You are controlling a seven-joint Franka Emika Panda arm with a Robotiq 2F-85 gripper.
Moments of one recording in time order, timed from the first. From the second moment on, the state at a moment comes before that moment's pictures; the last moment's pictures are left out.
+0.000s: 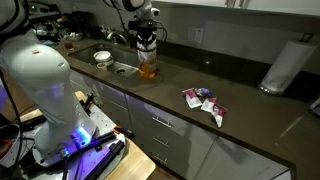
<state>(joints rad) 0.13 -0.09 0.02 -2.41 0.12 2.45 -0.60</state>
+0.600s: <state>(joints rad) 0.07 -0.12 0.00 -2.43 -0.04 2.44 -0.52</state>
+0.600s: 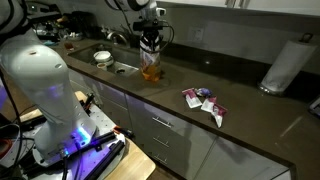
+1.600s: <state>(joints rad) 0.00 -0.23 -0.07 -2.52 -0.13 2.44 -0.39</state>
